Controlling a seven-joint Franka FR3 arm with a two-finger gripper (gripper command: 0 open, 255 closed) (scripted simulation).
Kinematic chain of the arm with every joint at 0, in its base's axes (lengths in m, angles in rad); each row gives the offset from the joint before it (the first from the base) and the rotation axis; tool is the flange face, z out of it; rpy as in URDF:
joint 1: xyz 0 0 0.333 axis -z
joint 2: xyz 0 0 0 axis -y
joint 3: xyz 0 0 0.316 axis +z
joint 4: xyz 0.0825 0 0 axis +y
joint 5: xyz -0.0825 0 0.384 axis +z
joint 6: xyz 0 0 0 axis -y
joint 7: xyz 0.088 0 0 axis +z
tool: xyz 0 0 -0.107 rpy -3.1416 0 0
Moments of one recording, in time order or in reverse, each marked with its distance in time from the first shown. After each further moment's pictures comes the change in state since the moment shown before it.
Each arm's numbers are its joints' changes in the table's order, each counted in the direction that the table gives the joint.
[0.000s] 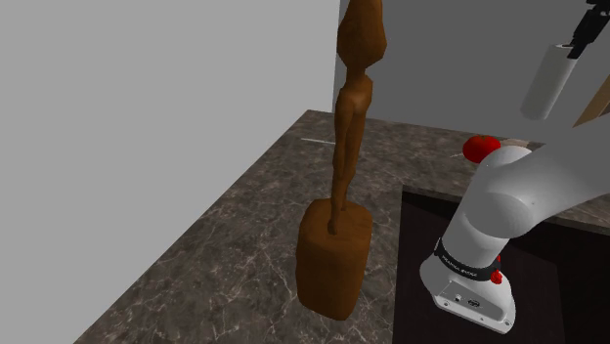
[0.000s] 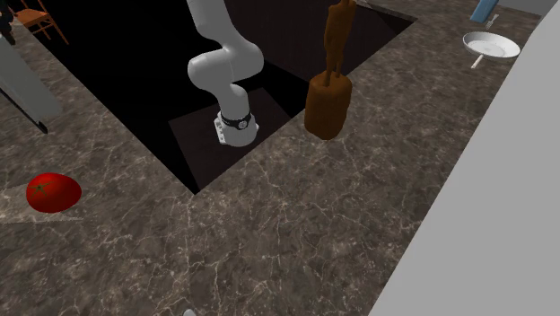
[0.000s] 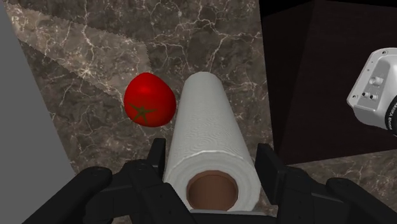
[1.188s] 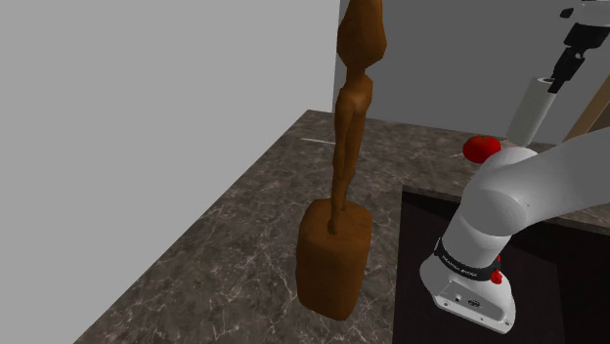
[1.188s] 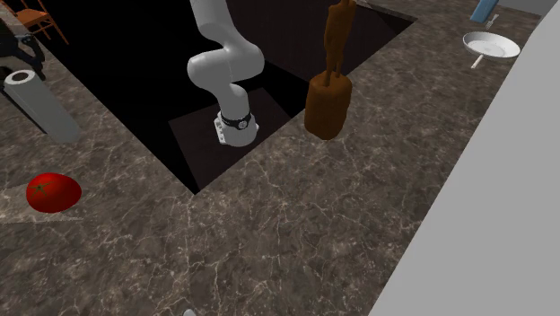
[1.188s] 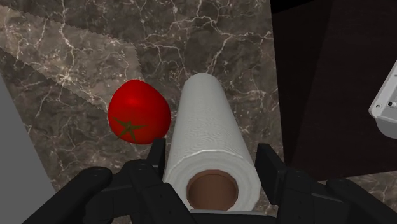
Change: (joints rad) arm 0.086 0.108 -0.009 0.294 -0.074 0.195 -0.059
